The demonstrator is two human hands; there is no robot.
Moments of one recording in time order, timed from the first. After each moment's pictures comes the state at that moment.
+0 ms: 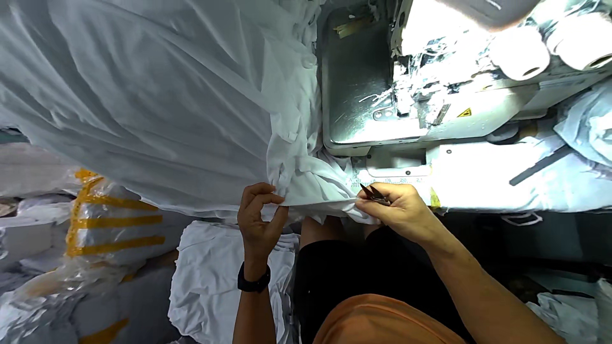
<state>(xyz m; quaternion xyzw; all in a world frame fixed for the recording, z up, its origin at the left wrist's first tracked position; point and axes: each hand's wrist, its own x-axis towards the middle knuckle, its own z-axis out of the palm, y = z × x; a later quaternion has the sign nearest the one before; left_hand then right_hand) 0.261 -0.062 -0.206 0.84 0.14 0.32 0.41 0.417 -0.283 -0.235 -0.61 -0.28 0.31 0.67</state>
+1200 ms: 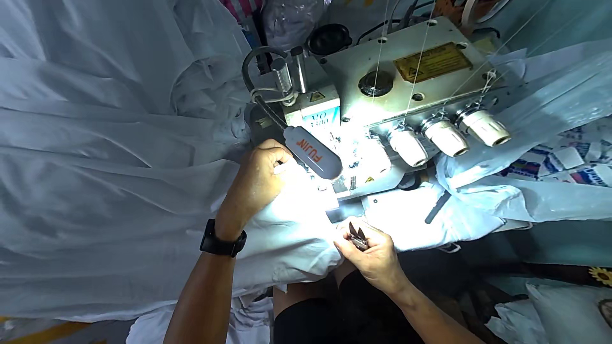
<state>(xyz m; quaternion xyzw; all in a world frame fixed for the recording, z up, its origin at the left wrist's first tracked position) 0.457 -0.066 -0.122 0.94 -0.03 0.05 0.34 0.429 -0.292 -0.244 -0.63 -0.20 0.06 0.75</state>
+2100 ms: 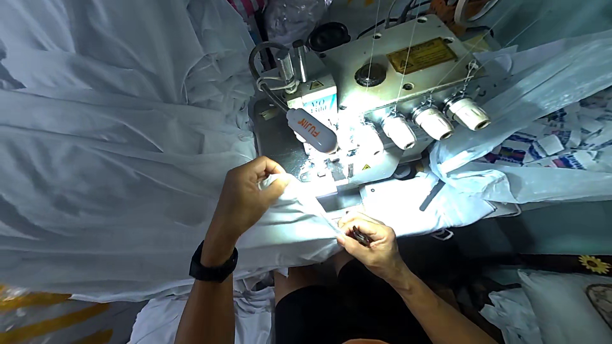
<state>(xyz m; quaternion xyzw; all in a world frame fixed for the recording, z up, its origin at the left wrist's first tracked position) 0.417 -0.065 -0.122 0.90 -0.01 0.10 0.42 0.424 -0.302 -0.253 -0.61 -0.28 0.01 0.74</state>
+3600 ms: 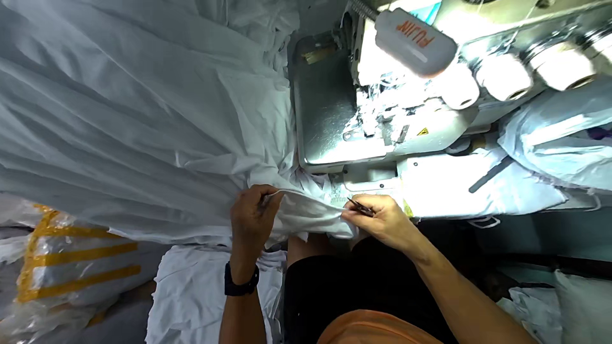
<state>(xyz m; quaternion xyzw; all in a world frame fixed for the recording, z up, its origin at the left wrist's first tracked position) 0.311 -0.059 -0.190 0.90 0.12 0.24 0.33 0.428 -0.294 -0.254 -0.66 -0.33 0.23 0.63</state>
